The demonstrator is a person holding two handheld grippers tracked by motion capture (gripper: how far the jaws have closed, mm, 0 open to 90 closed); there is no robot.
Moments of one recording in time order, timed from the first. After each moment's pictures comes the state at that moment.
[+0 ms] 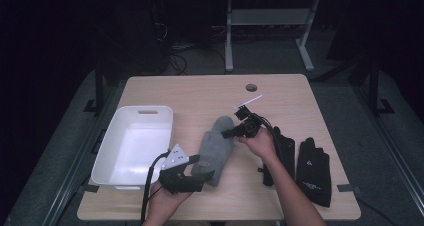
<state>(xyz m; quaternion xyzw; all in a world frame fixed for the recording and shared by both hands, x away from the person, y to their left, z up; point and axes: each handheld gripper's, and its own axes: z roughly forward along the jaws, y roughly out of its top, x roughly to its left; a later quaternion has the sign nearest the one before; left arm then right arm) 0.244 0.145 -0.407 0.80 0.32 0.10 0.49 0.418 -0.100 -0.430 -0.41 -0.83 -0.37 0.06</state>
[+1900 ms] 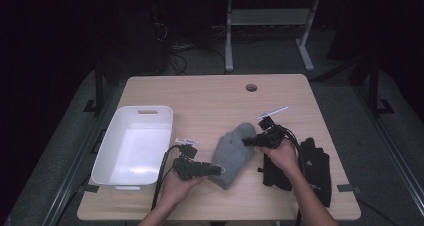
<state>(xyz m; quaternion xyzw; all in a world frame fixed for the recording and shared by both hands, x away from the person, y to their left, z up) 0.303 0.130 -0.454 0.77 0.46 -0.13 0.43 0.388 -0.163 -0.445 -0.43 -0.82 -0.38 0.04</state>
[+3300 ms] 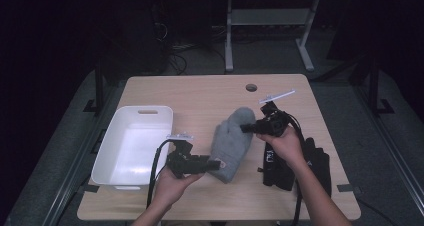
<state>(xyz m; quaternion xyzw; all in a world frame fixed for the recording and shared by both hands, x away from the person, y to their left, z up) 0.287 0.135 -0.399 0.78 0.41 -0.09 0.47 0.380 -0.157 -0.371 -0.40 -0.81 -0.42 0.01</state>
